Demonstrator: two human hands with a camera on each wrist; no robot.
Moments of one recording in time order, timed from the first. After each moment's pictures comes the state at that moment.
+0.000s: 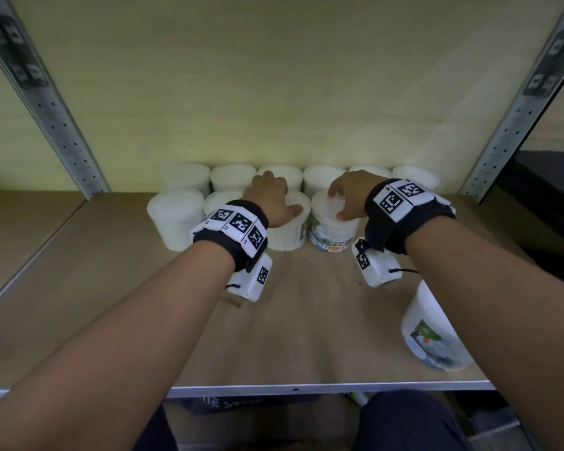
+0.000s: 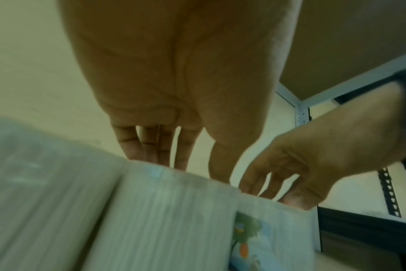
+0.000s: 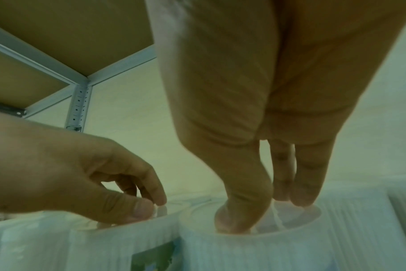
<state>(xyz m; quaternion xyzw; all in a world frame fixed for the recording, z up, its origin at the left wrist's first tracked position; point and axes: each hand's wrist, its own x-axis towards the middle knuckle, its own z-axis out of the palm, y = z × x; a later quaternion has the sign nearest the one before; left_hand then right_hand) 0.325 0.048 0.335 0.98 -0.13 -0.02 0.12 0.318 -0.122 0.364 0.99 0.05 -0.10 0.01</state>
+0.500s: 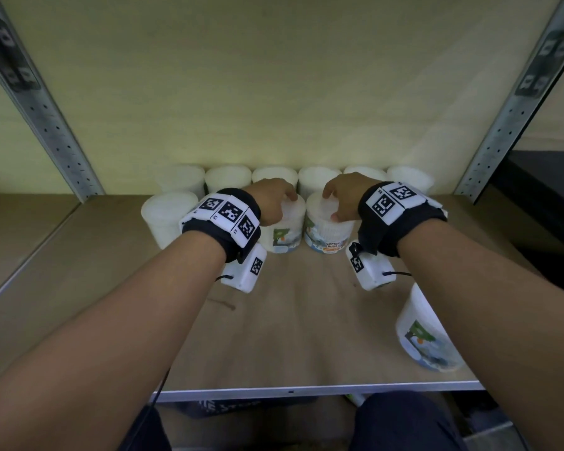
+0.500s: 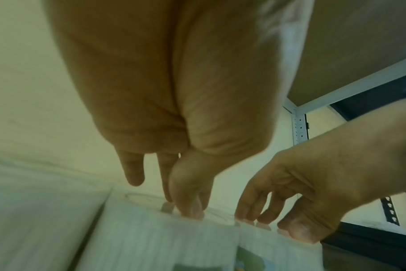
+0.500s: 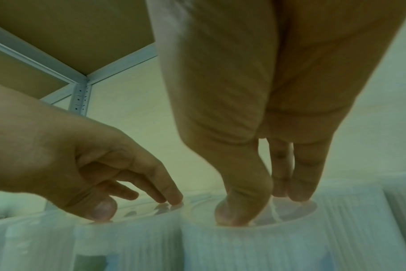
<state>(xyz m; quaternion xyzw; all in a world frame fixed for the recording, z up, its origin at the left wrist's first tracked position) 0.325 0.050 0.353 0.97 -0.20 -0.13 0.12 0.316 -0.123 0.363 0.99 0.05 -0.10 0.01</state>
